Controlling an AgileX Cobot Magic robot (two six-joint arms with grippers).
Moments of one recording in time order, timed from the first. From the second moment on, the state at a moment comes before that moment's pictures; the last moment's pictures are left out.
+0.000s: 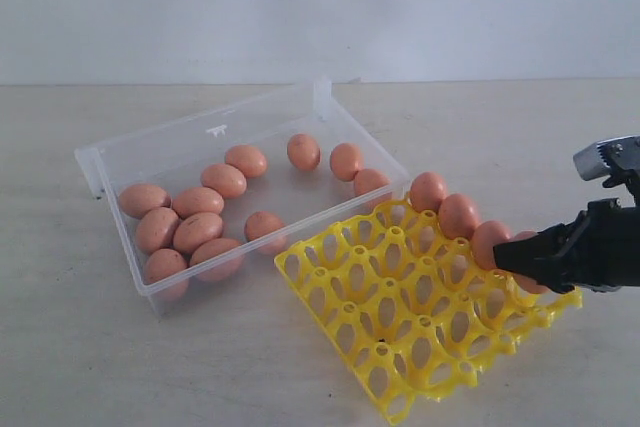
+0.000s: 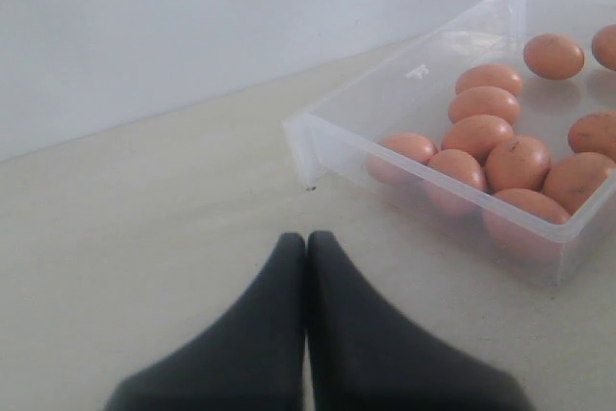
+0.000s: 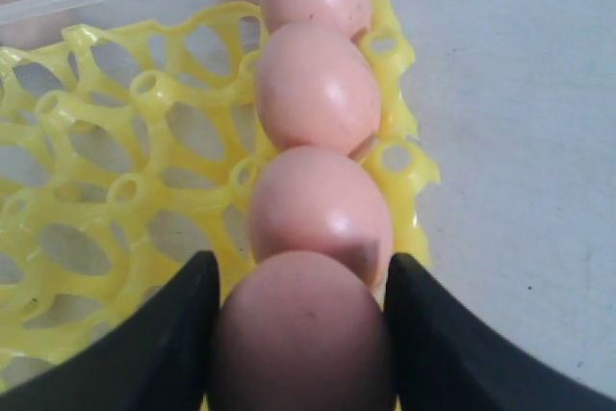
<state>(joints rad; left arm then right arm) -0.09 0.00 0.00 0.10 0.31 0.13 -0.17 1.71 -0.51 -1.42 -0.76 1.00</state>
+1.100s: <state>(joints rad) -0.09 0.00 0.00 0.10 0.31 0.13 -0.15 1.68 -0.51 -1.39 -0.74 1.23</state>
